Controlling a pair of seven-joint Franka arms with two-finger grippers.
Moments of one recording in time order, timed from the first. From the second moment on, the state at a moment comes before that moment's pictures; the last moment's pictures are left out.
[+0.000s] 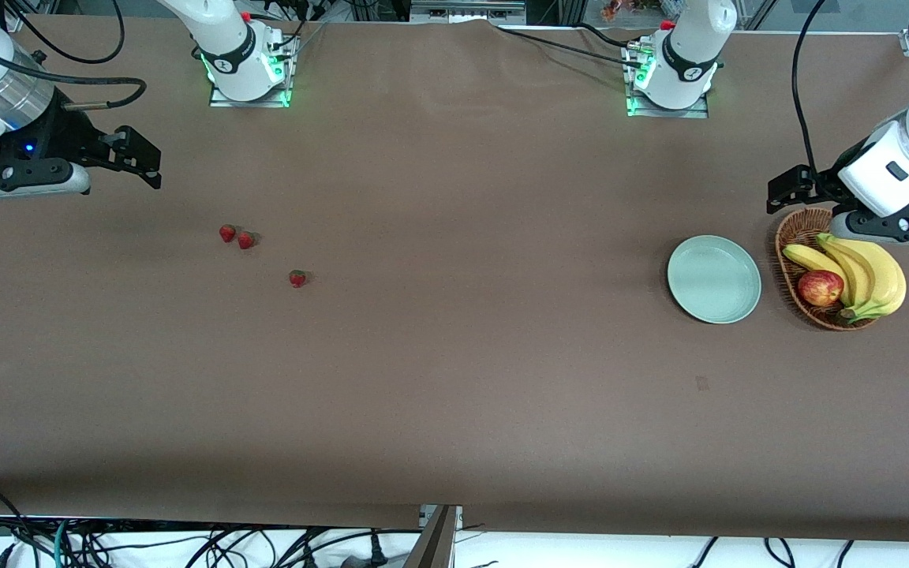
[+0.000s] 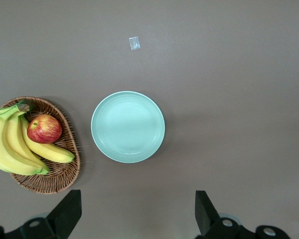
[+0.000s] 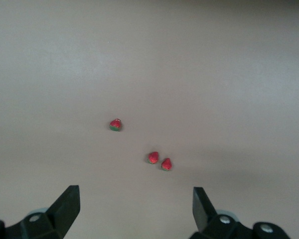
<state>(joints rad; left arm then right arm) -0.01 0.03 -0.03 -1.67 -0.01 1.60 0.05 0.15 -0.03 0.02 -1.64 -0.01 1.62 0.06</state>
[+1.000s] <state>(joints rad) -0.01 0.03 -0.03 -1.67 -0.01 1.60 0.05 0.14 -0.02 -0.01 -1.64 -0.01 1.67 0.07</state>
